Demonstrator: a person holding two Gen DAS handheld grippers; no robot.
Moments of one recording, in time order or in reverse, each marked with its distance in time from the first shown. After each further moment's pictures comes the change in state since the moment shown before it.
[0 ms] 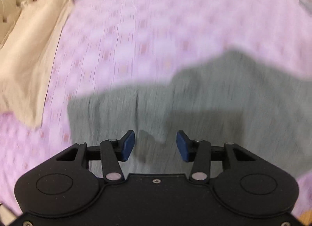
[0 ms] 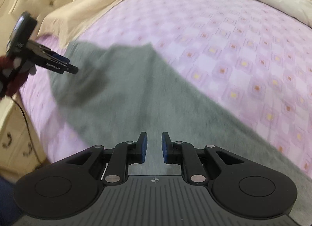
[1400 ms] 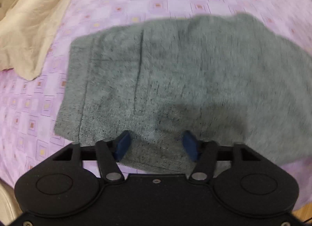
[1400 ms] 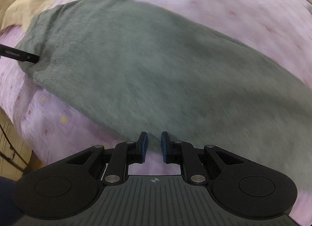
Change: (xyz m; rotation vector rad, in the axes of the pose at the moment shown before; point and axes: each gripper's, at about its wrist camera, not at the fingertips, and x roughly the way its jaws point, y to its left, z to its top) left arm 0.016 0.002 -0.063 -0.107 0.120 0.026; right arm 0.016 0.004 -0.093 0.200 0.145 -0.193
